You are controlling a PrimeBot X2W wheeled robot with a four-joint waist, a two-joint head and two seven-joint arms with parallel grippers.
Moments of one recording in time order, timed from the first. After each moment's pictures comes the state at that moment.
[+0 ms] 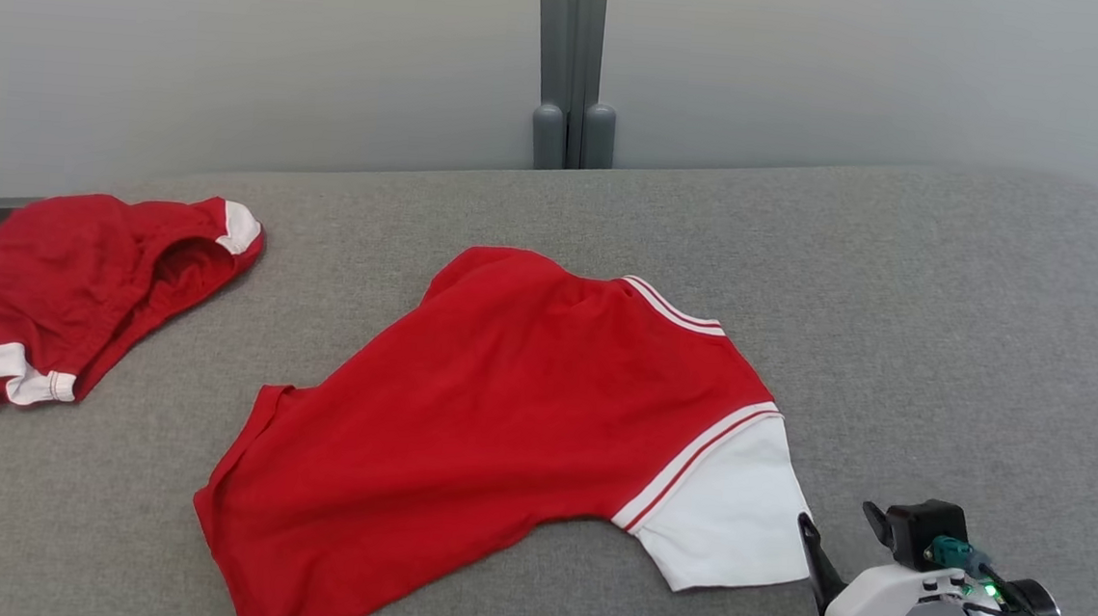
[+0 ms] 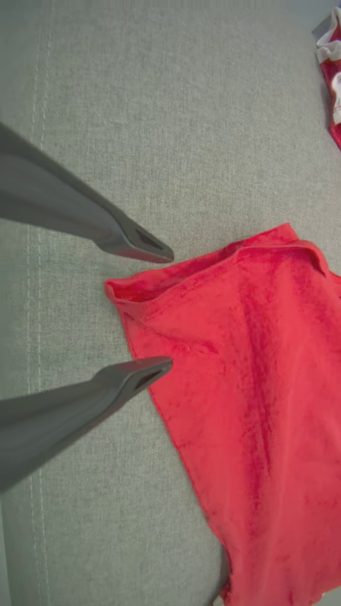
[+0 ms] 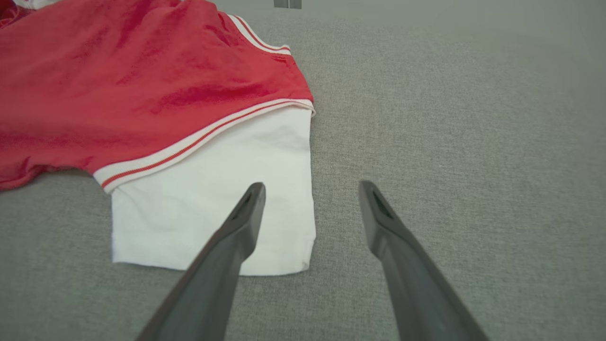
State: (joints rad) left arm 0.25 0.06 0.00 0.16 -0.19 -0.09 0.10; right arm -0.06 -0.10 0.08 0.40 0.06 0.13 0.02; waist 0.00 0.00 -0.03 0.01
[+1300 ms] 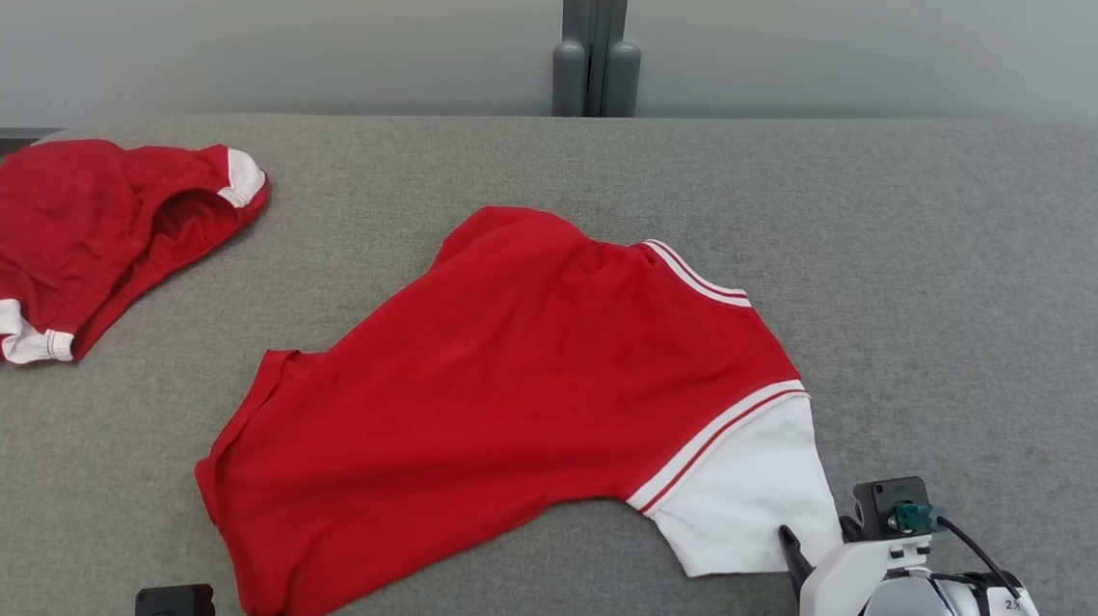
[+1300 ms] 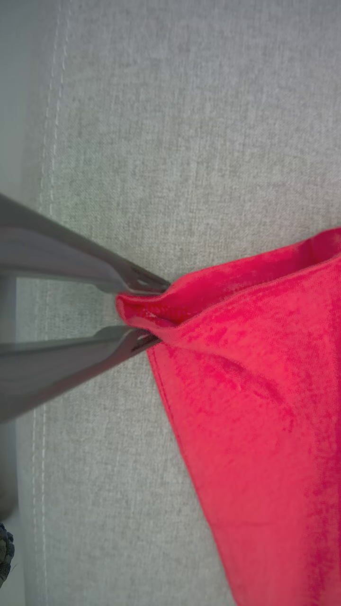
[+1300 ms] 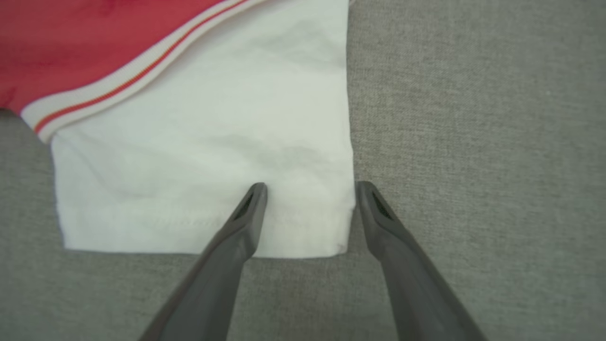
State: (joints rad) left arm 0.13 0.07 -0.03 0.31 -0.27 -0.06 0.23; right arm -0.13 -0.07 0.08 0.48 0.06 0.13 0.24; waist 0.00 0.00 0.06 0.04
